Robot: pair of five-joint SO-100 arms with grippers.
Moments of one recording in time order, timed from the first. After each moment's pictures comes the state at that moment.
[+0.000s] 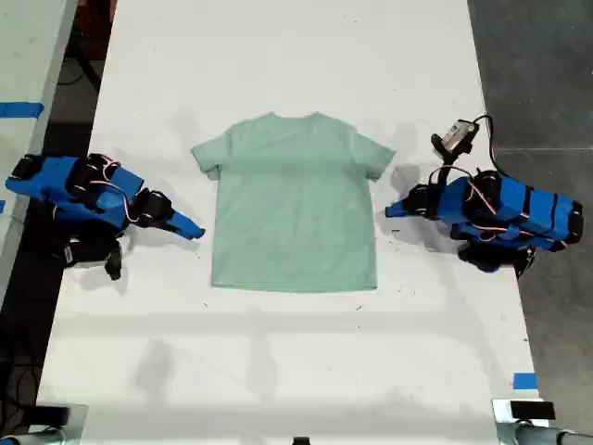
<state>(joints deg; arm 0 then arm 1) 6.9 206.3 184.3 60.6 -1.8 18.8 200.2 174.9 72.3 -13.2</state>
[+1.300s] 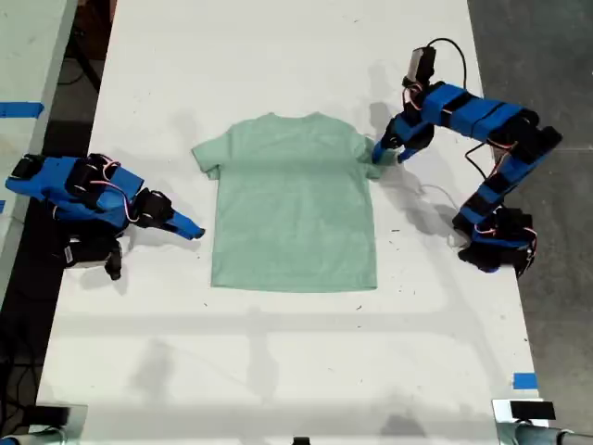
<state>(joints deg) 6.9 206.3 184.3 60.6 -1.8 56.7 92.2 104.2 70.4 -45.4</state>
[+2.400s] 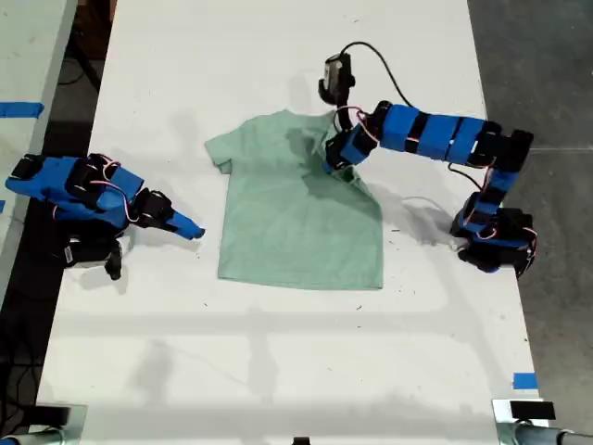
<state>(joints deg) 6.9 206.3 184.3 60.6 -1.8 27.2 83.7 80.3 66.6 -51.8</state>
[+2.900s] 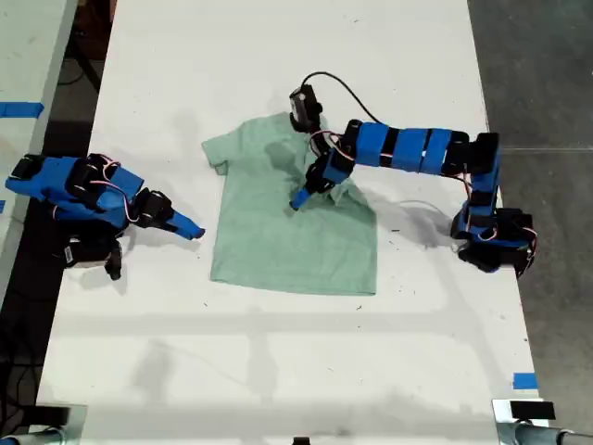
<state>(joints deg) 6.9 206.3 184.3 60.6 -1.8 21.2 73.7 65.7 77.9 -54.4</state>
